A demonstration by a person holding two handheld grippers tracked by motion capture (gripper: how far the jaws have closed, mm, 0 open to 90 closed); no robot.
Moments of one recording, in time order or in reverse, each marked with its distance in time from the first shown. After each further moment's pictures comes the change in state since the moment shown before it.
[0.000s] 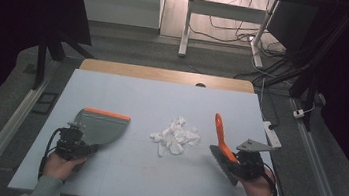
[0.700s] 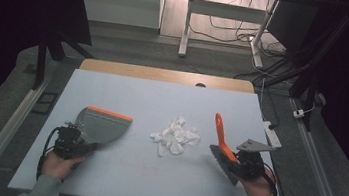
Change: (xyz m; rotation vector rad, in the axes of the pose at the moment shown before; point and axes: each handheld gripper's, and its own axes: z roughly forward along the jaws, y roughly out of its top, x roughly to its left) left arm 0.005 0.000 -0.003 -0.040 -0.025 0.022; right arm 0.000 0.000 0.000 -0.005 -0.003 0.001
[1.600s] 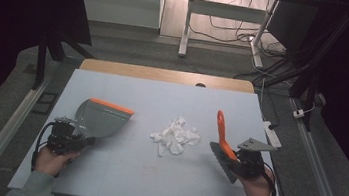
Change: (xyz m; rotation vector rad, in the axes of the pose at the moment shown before) left arm 0.015 0.006 -0.017 -0.099 -0.100 0.062; right arm 0.001 0.004 -0.001 -0.051 -0.009 0.026
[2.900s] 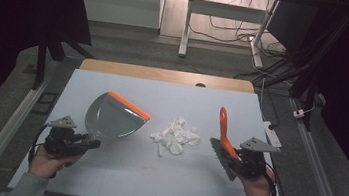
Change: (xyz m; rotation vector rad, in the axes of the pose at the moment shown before) left arm -0.028 0.002 -0.028 -0.083 -0.196 0.275; right arm 0.005 0.005 -0.009 -0.060 -0.014 0.006
